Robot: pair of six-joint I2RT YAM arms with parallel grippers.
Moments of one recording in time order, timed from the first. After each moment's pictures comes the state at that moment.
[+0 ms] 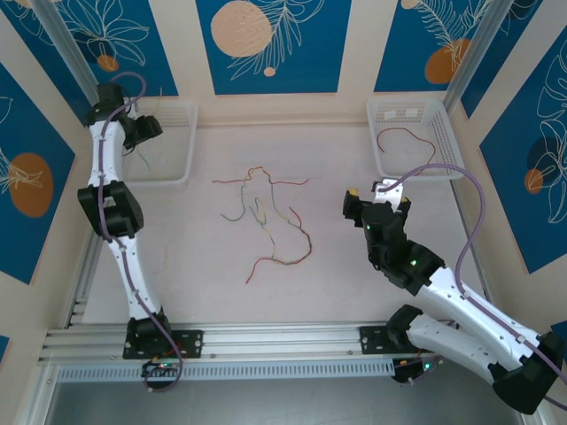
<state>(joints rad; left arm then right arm) 0.23 2.39 2.46 -1.03 0.19 -0.20 0.70 0.80 0.72 -0.32 0.79 0.34</state>
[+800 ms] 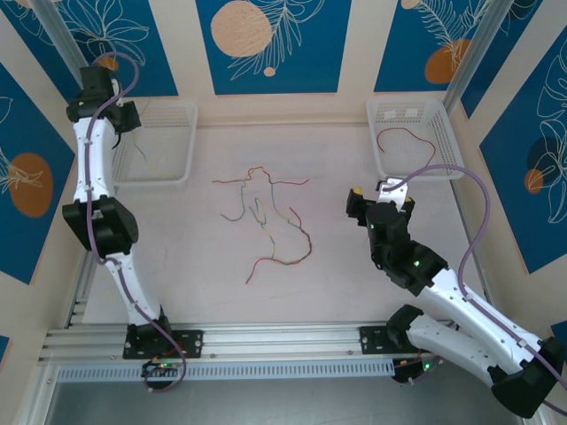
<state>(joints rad) 0.19 2.07 2.30 -1.05 -0.03 -0.12 0.67 0.78 0.72 -0.32 0.78 0.33</state>
